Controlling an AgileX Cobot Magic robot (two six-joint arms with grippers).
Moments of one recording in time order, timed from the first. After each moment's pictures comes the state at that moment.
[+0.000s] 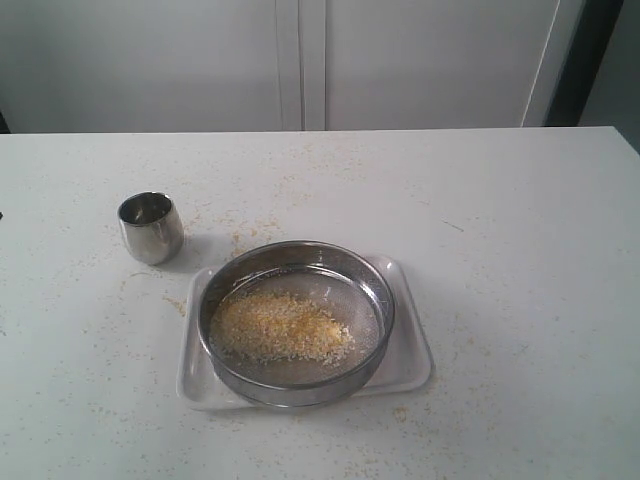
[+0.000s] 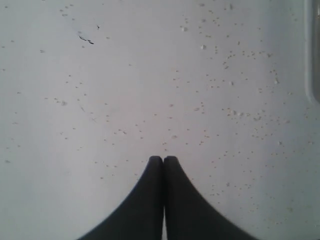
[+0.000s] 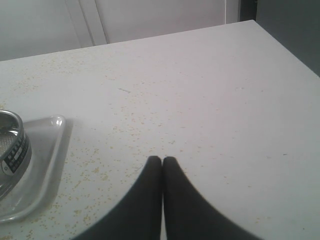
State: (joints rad) left arm 0.02 1.48 -1.17 -0.14 1.26 0.20; right arm 0.04 0.00 0.00 -0.04 0.36 0.20
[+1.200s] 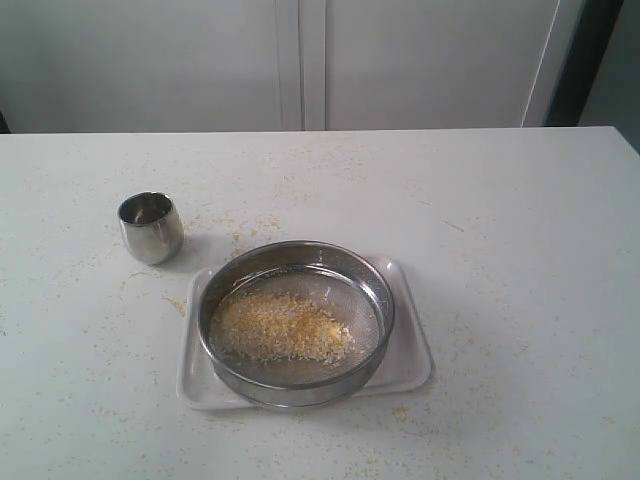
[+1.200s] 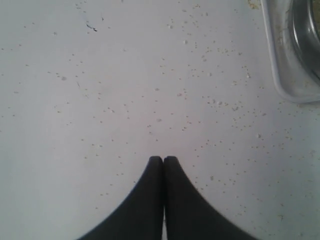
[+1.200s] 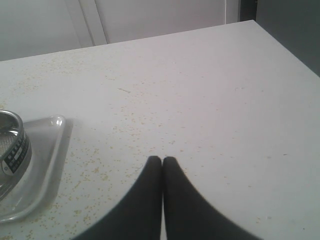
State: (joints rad) left arm 0.06 0.86 -0.73 -0.21 1.07 0.19; right arm 0.04 0.00 0.00 -0.04 0.36 0.20
